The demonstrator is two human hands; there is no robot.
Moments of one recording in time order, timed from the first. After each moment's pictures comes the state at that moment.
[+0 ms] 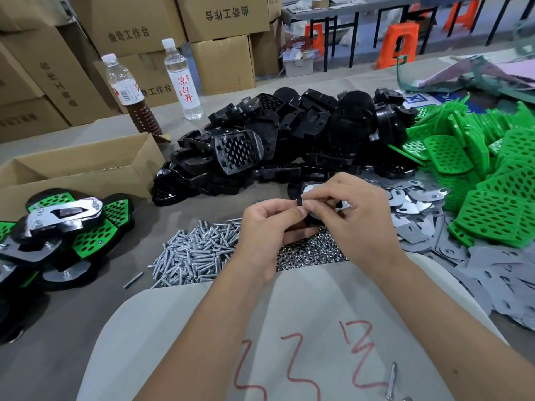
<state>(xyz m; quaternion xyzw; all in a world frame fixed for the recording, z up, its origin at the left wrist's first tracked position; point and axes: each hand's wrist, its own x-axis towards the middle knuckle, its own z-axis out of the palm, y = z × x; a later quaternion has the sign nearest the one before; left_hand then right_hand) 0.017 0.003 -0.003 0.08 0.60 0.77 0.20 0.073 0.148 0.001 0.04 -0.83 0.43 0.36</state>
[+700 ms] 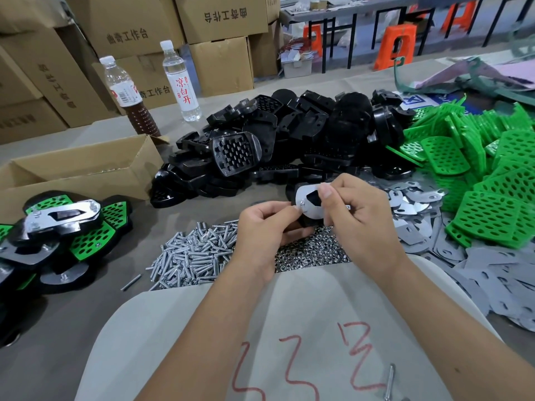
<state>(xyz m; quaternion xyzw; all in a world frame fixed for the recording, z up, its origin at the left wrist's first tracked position) 0.017 0.005 -0.005 0.06 0.61 0.77 0.18 0.077 0.148 0.001 0.01 -0.79 0.51 0.34</state>
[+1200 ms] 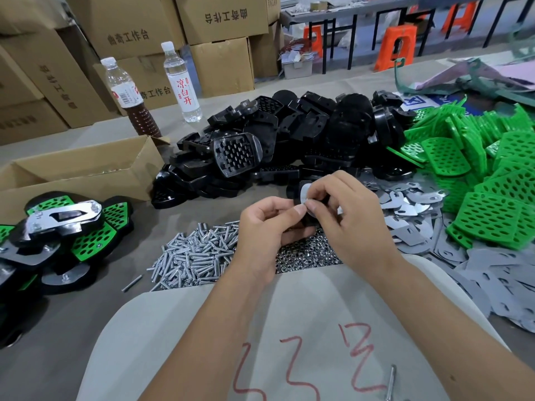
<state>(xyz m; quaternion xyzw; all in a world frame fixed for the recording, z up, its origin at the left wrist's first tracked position) 0.020 0.002 -0.003 0.10 0.58 0.79 0.17 0.072 0.148 0.000 0.07 -0.85 0.37 0.37</state>
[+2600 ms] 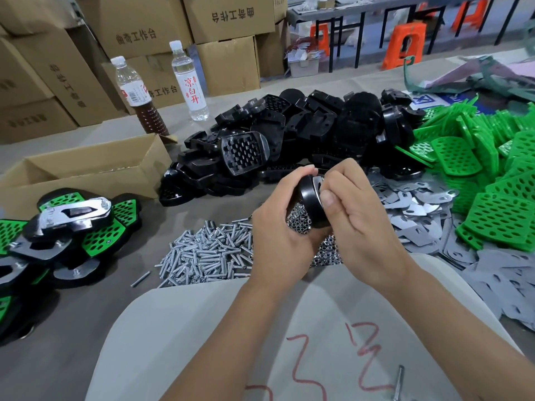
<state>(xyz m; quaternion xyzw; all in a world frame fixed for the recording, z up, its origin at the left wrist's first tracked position) 0.038 0.006 0.006 0.32 0.72 0.60 -0.13 0.086 0.134 0.015 0.10 -0.84 0.43 0.32</state>
